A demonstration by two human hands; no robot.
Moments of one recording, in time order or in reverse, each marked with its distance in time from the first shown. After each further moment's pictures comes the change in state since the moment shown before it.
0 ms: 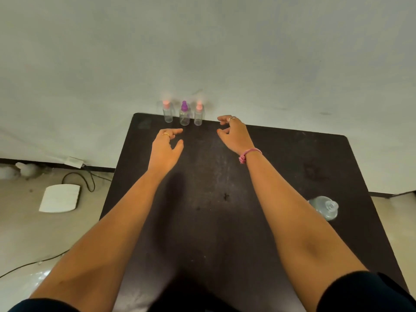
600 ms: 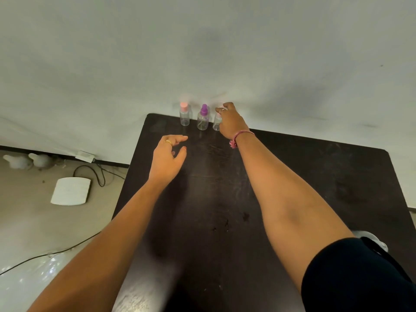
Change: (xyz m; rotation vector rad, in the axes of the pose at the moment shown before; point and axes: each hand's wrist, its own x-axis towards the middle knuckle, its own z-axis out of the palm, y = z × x) left_hand 0.035 -0.043 -0.016 -0.051 0.008 -0.080; right_hand 0.118 -0.013 0.069 -0.412 -0.191 -0.047
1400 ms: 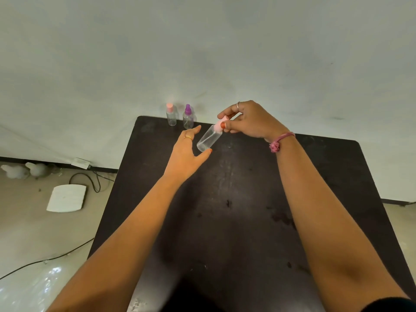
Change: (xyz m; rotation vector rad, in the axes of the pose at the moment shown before) left_hand -0.045 0.076 0.040 0.059 -0.119 0.137; right_hand -0.132 0.009 -0.125 0.503 -0.083 -0.104
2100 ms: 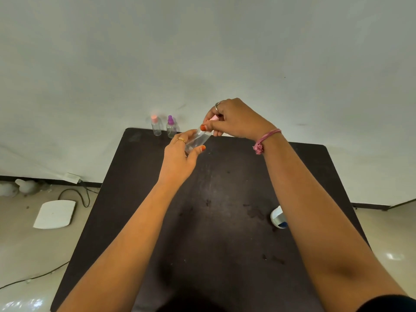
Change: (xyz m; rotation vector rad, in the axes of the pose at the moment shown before) left_hand -0.054 0.085 0.013 0.026 0.160 0.117; right_hand -0.080 -0.050 -0.039 -0.357 -0.002 -0.160
